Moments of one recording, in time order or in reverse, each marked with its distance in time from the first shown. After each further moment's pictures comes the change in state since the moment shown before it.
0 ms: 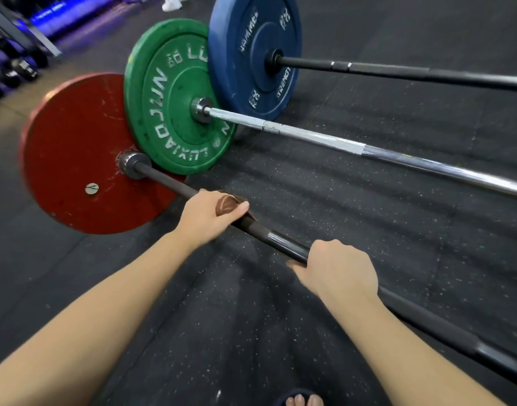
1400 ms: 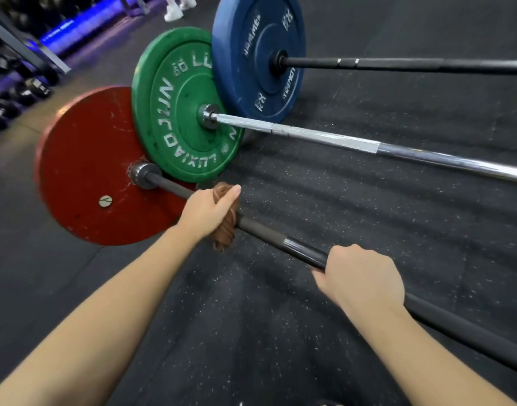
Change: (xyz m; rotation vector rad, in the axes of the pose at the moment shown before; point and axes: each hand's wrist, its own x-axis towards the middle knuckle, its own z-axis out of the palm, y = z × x) left_hand 0.025 -0.015 -0.020 -0.031 -0.044 -0.240; right_hand -0.004 -0.003 0.000 -0.041 0.057 0.011
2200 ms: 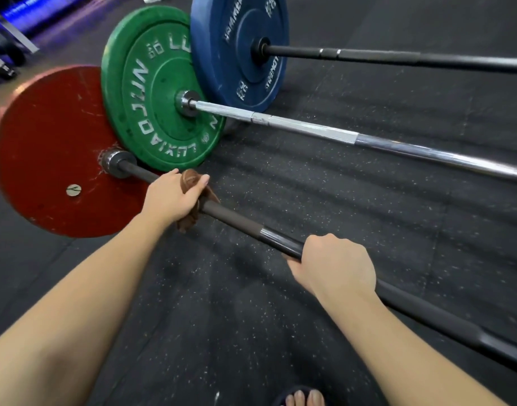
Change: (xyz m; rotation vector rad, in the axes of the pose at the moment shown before) left_hand 0.014 -0.032 0.006 0.291 0.180 0.159; right_hand 0.002 0.002 0.003 0.014 -0.008 -0.010
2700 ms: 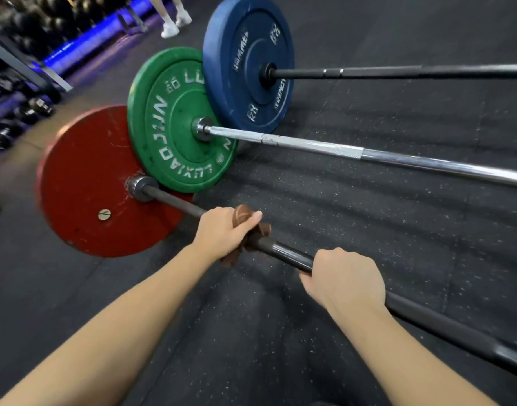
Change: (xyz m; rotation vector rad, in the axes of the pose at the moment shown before) left_hand -0.026 0.068 -0.001 -0.094 -0.167 0.077; right_hand -0.004 0.001 -0.006 0.056 -0.024 -0.034
